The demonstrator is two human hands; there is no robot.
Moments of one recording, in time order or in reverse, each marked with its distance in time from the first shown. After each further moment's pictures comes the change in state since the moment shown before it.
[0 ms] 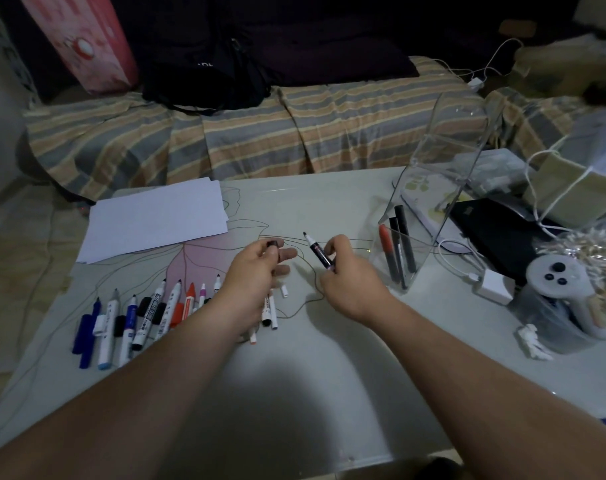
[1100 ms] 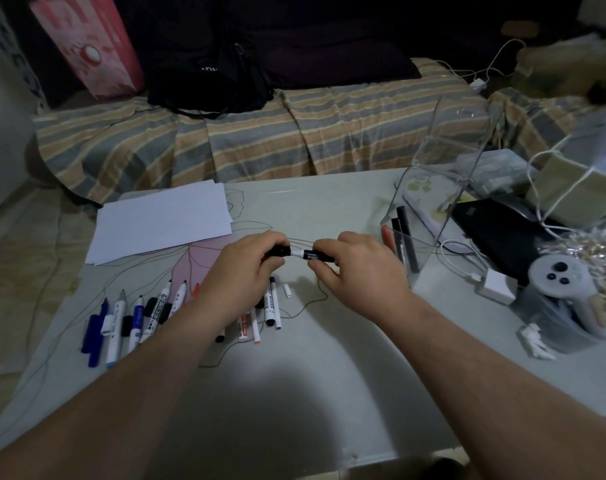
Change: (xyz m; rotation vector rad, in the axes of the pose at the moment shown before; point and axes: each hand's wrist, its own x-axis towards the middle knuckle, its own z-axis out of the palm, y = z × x) left_hand -0.014 0.027 -0.036 0.945 -0.107 0.670; right_hand -0.016 -0.017 -0.024 -0.470 0.282 -0.327
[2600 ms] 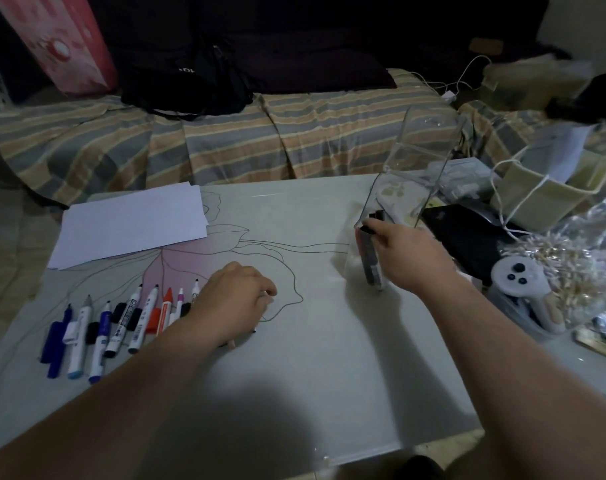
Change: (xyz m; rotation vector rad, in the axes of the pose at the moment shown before) left_hand -0.006 -0.017 0.045 0.397 -0.261 0.009; right_hand 0.002 0.084 -0.050 -0.046 -0.208 0.322
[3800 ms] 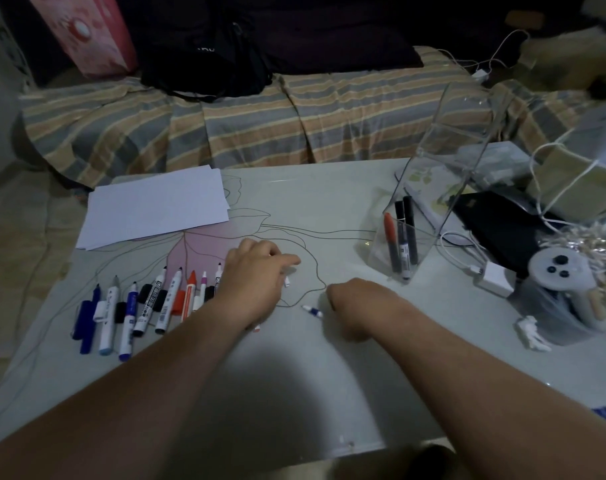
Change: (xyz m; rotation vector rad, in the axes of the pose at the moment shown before) left_hand 0.005 -0.005 0.012 0.017 0.171 -0.079; right_hand -0.033 -0.081 0.072 -0.287 -0.576 -0.215
